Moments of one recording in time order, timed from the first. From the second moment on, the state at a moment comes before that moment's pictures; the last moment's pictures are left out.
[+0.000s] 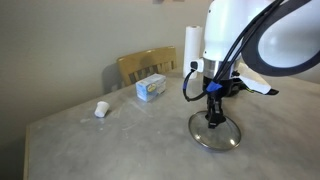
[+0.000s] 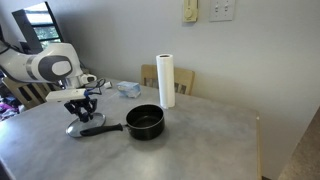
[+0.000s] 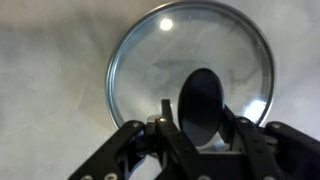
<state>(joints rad) 0.11 0.45 0.15 -2.20 -0.15 2.60 -0.29</state>
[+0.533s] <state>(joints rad) 0.12 0.34 0.15 -2.20 -0.22 2.48 -0.36</state>
